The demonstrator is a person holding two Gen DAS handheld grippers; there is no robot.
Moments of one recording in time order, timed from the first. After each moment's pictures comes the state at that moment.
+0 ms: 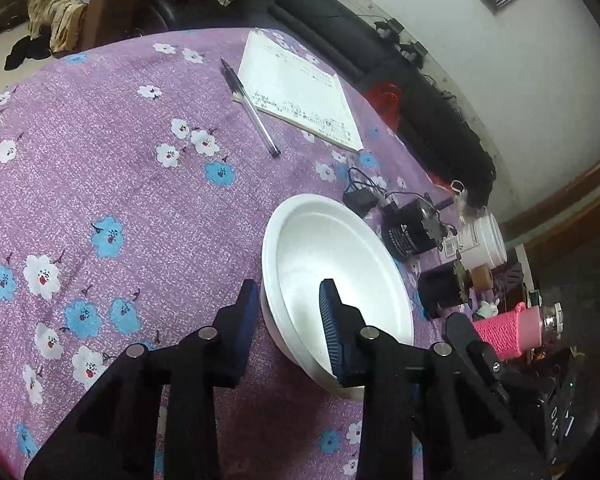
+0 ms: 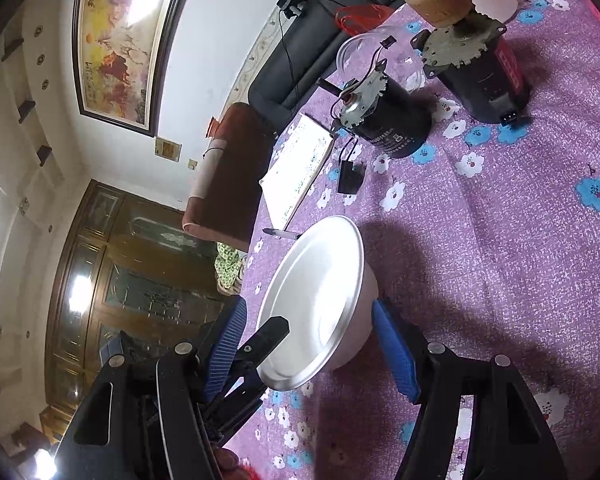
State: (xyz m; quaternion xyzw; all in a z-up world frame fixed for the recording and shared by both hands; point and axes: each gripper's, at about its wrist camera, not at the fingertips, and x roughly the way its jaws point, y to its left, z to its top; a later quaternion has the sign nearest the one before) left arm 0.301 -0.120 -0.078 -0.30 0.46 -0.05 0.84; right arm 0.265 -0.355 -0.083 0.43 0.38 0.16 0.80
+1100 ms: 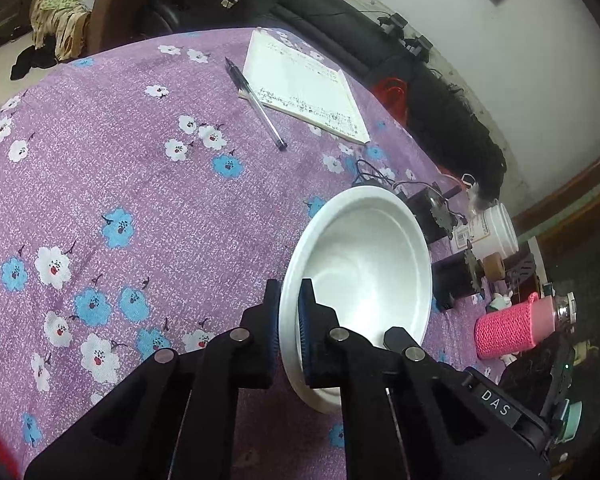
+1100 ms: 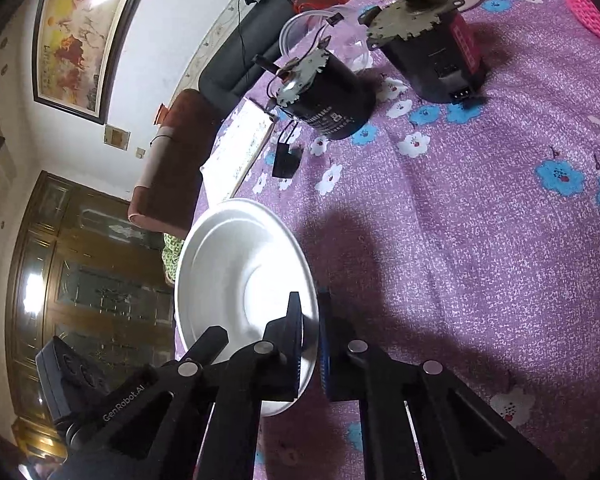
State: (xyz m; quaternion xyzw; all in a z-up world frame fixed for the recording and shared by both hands) left arm 0.294 -0.126 -0.078 -0.27 0.47 -0.04 0.84; right arm 0.270 -0.356 -0.099 0.39 0.44 0.08 0.80
